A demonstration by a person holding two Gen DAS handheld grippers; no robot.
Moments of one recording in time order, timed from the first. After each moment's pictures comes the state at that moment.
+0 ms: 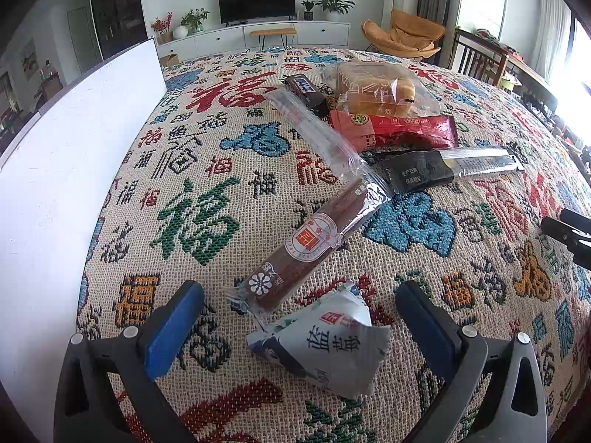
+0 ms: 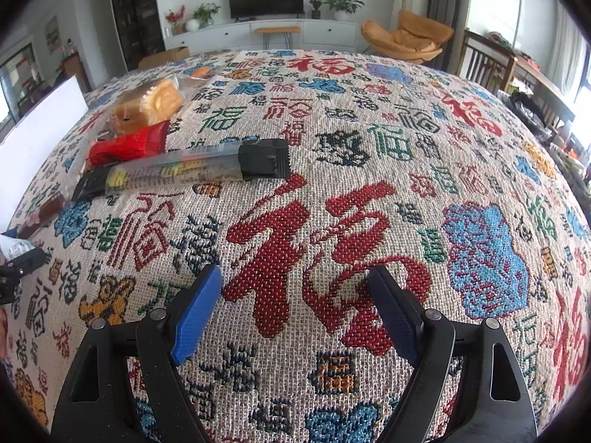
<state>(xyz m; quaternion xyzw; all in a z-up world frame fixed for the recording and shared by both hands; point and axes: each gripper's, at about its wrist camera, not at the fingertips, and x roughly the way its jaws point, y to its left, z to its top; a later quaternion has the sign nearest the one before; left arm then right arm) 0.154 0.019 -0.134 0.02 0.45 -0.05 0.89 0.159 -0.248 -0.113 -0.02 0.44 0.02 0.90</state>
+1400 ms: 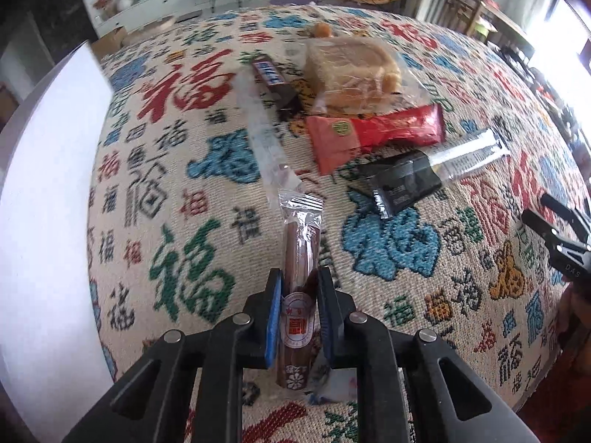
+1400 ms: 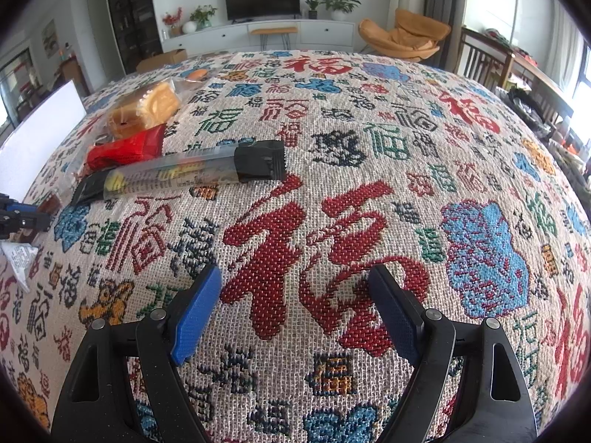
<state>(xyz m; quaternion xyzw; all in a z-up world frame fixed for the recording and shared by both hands) 0.213 0.032 -0.101 0.04 0.56 -0.12 0.82 0.163 -0.250 -0.114 -0.01 0.44 0.02 0.90</state>
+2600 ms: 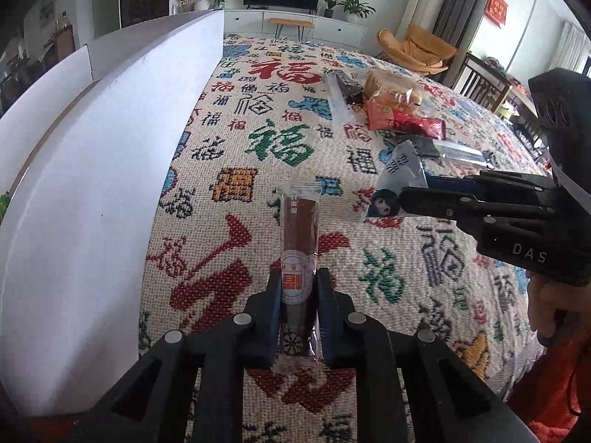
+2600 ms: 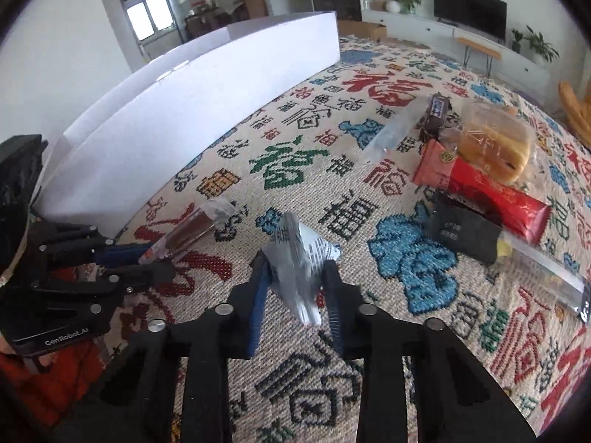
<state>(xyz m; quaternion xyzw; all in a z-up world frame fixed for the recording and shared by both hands) 0.067 0.092 -0.105 -0.07 0.47 -0.07 0.88 0.155 -0.024 -0.095 -0.10 0.44 0.36 0.81</state>
